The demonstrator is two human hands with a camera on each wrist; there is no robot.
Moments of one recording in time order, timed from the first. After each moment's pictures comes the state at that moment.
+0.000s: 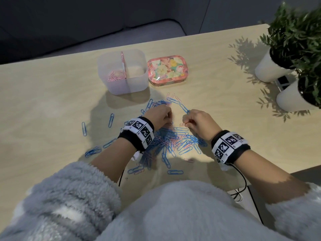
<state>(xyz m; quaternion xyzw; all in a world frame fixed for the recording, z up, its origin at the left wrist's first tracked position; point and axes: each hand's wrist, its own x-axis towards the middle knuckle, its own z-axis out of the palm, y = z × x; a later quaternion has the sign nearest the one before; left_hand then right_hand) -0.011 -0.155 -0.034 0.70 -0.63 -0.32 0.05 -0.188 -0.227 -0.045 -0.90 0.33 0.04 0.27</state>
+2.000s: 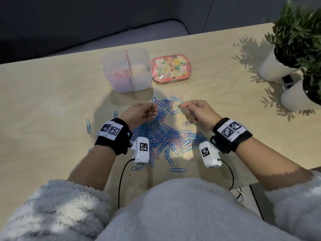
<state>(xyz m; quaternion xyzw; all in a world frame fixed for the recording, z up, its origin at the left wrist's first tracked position) 0.030 -0.118 -0.025 0.61 -0.15 -0.61 0.49 -0.157 -0.233 -0.038 -0.54 0.49 -0.11 0.68</state>
